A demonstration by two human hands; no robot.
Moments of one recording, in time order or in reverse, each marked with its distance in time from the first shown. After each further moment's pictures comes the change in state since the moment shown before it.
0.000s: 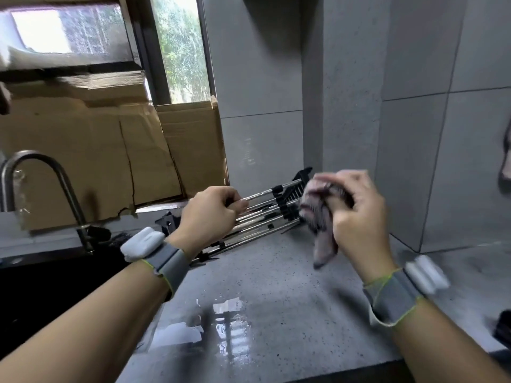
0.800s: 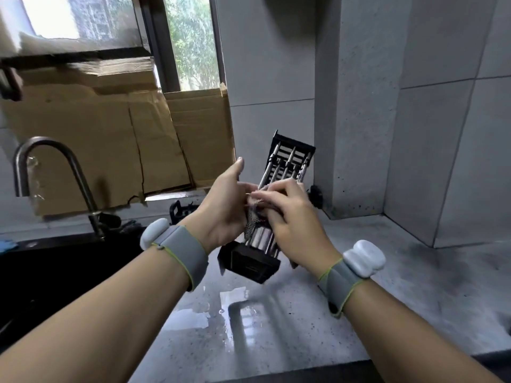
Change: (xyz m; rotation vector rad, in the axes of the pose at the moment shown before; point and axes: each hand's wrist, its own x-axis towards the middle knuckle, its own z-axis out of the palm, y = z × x) left_hand -0.002 0.028 0.002 -1.257 -0.358 -0.611; right_hand -0.024 -0.002 0.079 -0.097 -0.408 -0.223
